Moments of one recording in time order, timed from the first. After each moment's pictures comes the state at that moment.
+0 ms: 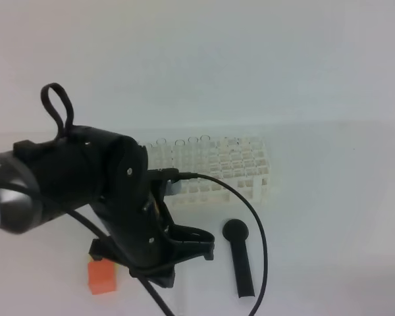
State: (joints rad) left arm -0.68 1.62 -1.10 -0.06 0.91 -0.40; right arm -0.03 -0.01 0.02 -0.18 0.36 0.04
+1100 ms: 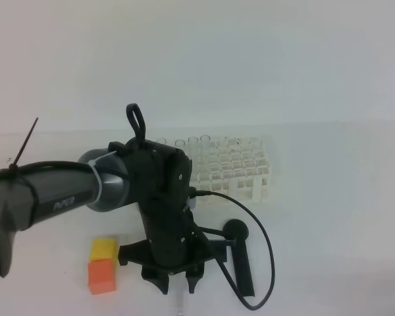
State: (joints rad) left arm -0.68 1.96 -1.30 -0.03 0.95 -0.50; right arm -0.03 -0.01 0.02 -0.18 0.36 0.04
